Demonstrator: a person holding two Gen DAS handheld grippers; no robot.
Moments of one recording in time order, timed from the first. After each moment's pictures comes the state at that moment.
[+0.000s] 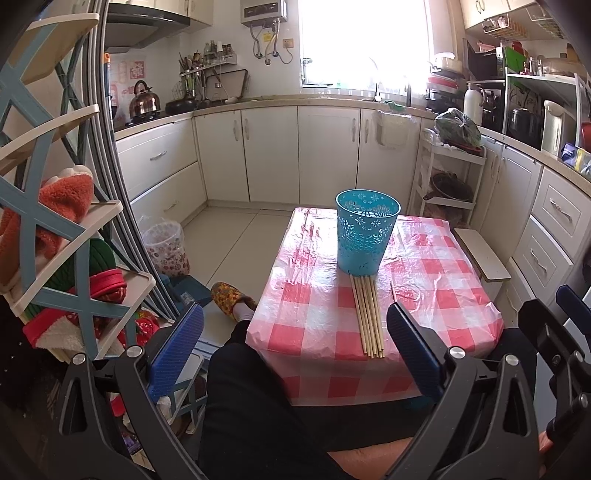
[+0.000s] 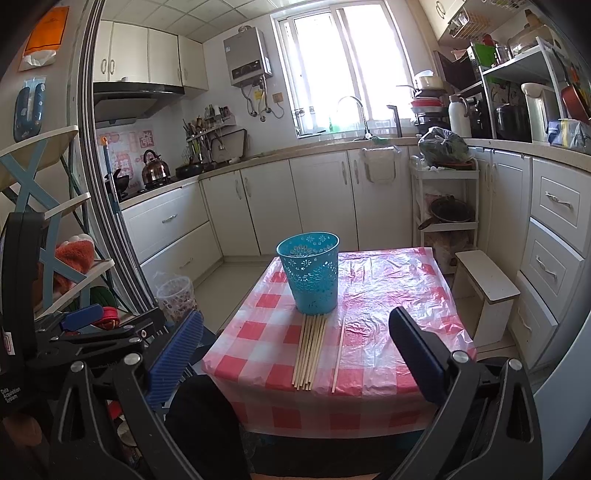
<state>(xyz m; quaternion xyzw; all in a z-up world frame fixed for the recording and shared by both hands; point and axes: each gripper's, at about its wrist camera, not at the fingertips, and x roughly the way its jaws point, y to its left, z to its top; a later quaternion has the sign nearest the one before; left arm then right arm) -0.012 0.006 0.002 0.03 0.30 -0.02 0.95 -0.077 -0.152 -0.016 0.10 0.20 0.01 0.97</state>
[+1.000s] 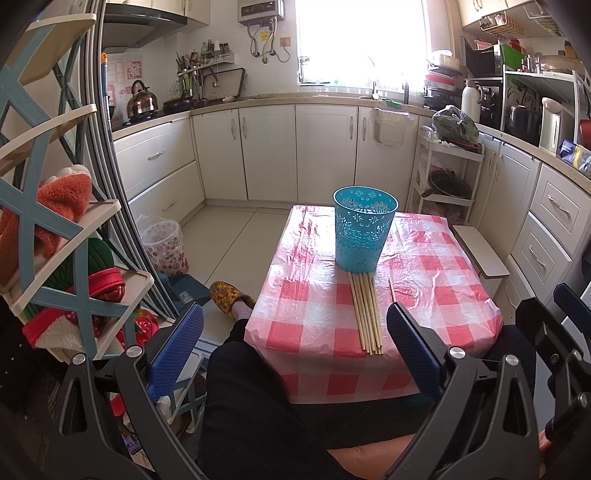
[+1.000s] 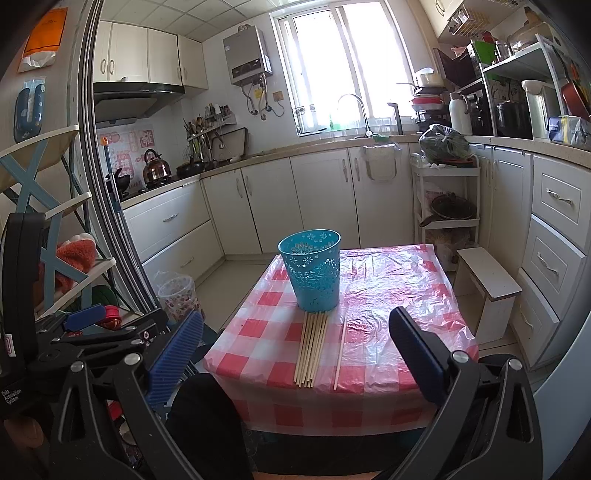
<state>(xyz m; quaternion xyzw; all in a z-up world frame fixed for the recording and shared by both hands) -0.012 0.003 -0.001 0.03 0.30 -0.03 0.95 -0.076 -0.150 -0.017 0.10 0.20 0.01 0.97</state>
